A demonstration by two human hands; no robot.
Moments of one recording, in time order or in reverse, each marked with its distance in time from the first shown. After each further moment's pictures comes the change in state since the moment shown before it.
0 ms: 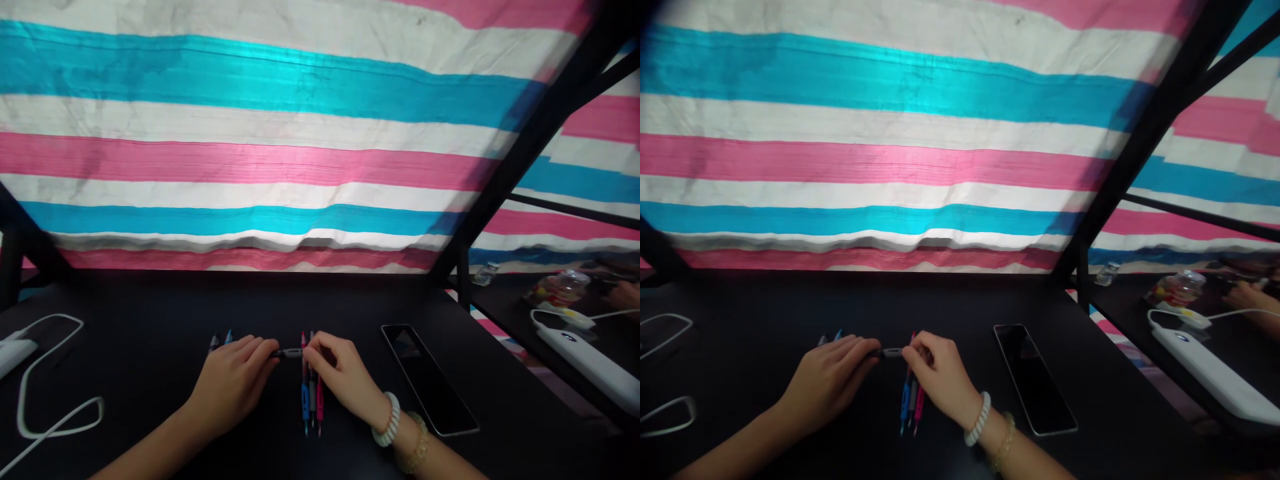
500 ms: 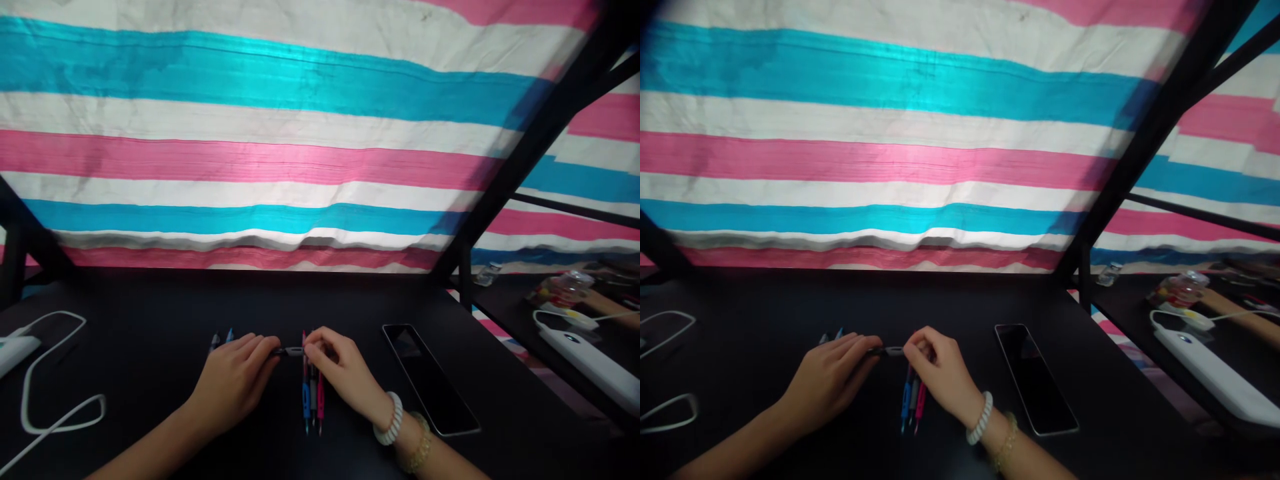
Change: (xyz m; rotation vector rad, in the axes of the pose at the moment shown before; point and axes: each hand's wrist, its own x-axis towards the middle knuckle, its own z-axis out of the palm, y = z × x) left_hand 0.000 0.001 0.000 -0.025 -0.006 -0.016; right_hand 0.003 -0.002 0.000 0.098 -0.018 0.034
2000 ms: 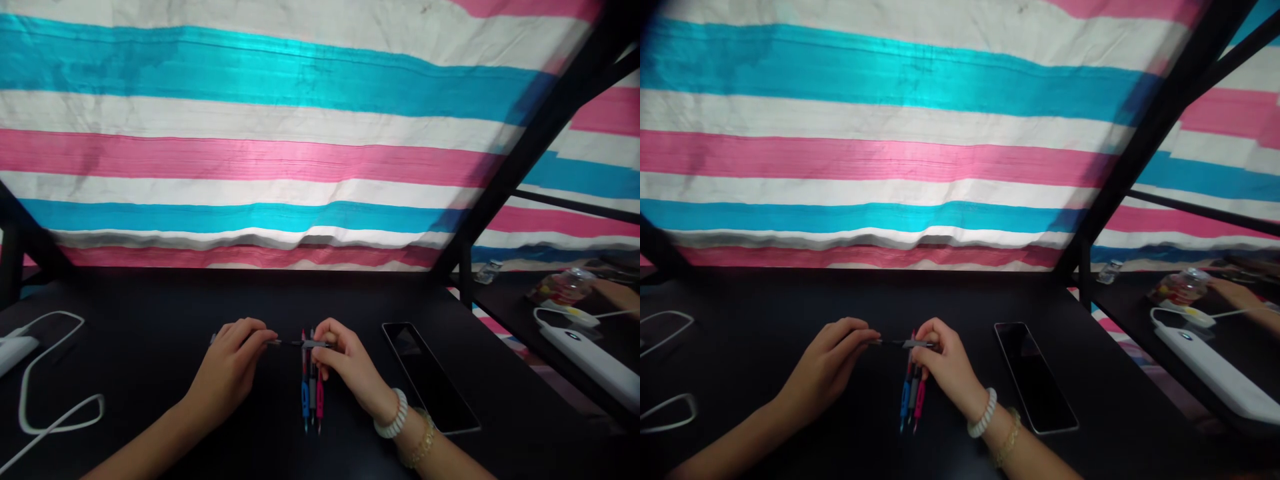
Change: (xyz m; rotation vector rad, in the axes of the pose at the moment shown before) left_hand 0.000 -0.009 -0.002 -0.130 0.075 -0.095; right_hand 0.003 0.003 -0.004 0.417 0.013 0.179
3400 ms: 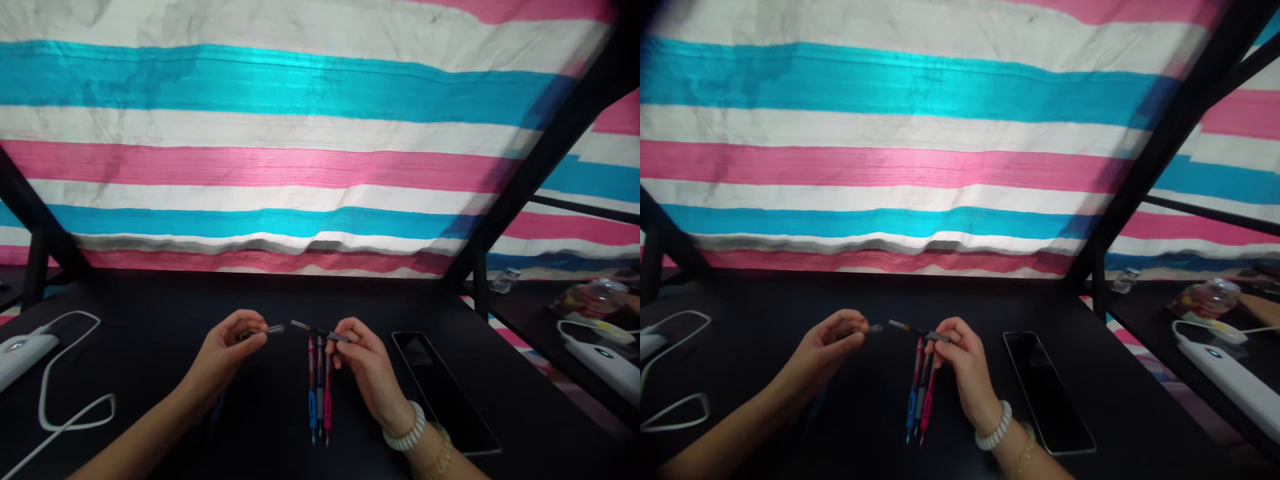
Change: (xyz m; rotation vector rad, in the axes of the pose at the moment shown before) left_hand 0.012 -0.013 -0.004 -1.230 0.145 -0.763; right_hand 0.000 -0.003 -0.006 0.285 0.098 -0.112
